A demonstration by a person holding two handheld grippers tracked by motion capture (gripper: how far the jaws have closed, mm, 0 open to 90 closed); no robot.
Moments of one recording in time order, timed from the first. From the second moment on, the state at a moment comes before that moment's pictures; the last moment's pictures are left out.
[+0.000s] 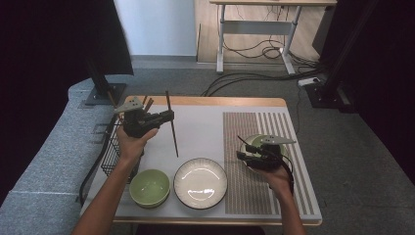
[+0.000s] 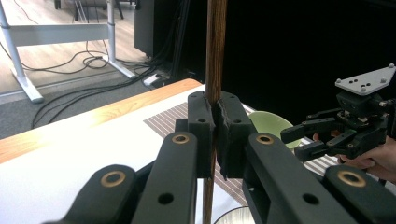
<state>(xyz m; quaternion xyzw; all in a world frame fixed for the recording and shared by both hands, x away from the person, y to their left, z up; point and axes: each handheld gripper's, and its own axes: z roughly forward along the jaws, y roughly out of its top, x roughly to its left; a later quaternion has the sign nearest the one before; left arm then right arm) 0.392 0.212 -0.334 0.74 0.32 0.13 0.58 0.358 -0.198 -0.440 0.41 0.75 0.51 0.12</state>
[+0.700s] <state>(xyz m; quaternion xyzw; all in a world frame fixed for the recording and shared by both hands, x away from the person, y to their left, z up) 0.390 0.202 -0.335 0.74 0.31 0.12 0.58 0.361 -0.176 -0.437 0.38 0.76 0.51 0.12</state>
